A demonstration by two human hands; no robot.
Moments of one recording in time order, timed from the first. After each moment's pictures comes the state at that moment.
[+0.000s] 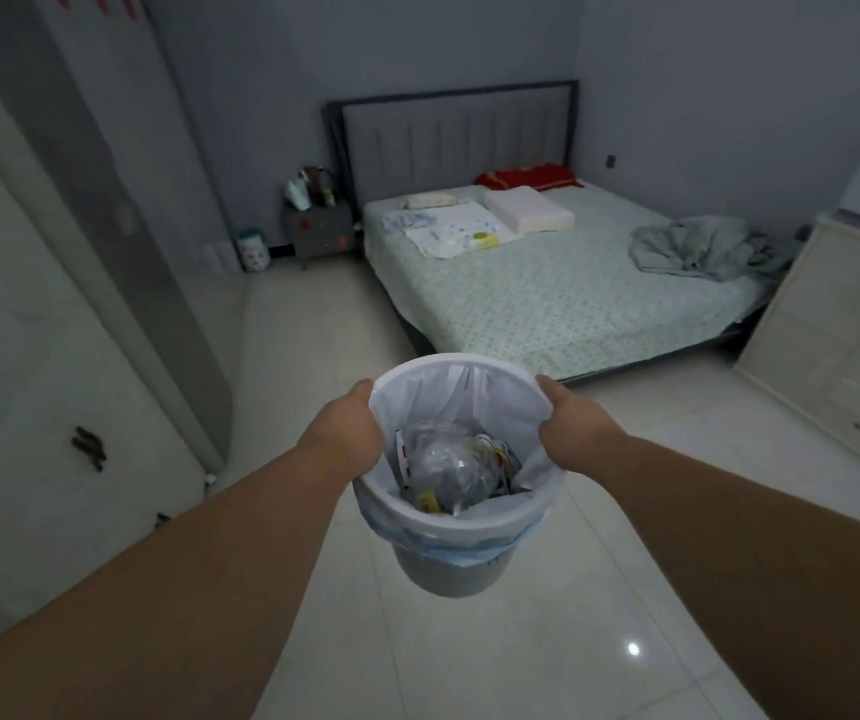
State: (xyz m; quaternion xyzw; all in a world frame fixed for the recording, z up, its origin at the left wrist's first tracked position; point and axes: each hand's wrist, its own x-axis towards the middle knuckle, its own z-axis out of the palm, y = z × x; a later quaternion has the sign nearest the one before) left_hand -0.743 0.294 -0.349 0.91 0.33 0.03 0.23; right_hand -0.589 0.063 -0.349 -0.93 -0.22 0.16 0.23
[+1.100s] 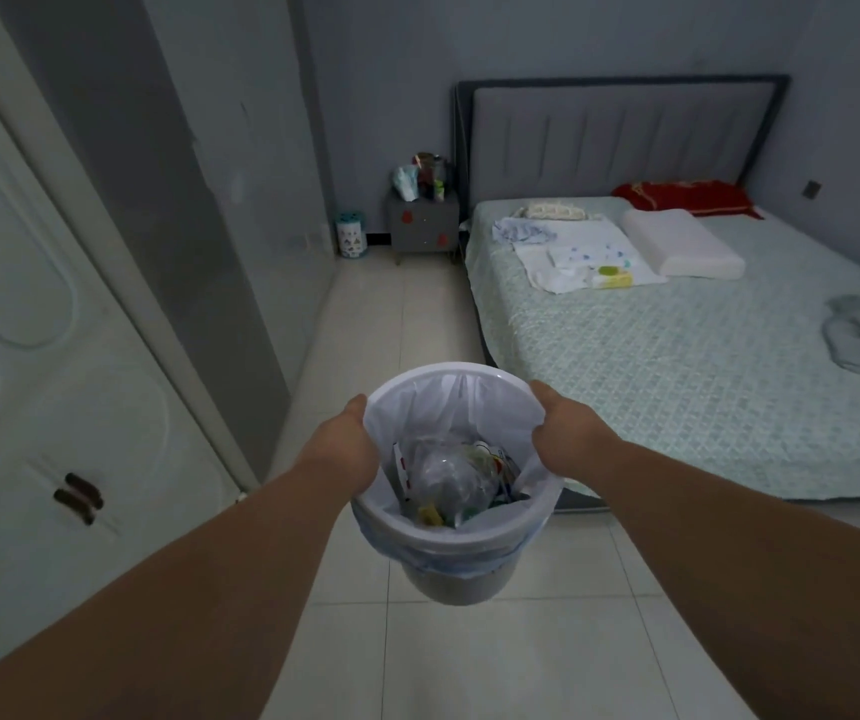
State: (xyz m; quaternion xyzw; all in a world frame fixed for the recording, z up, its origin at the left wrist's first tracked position) left_hand -0.492 0.578 -0.390 0.82 0.49 0.06 0.30; right_hand -0.279 0.404 -0.356 -0.89 -0.37 0.21 0.17
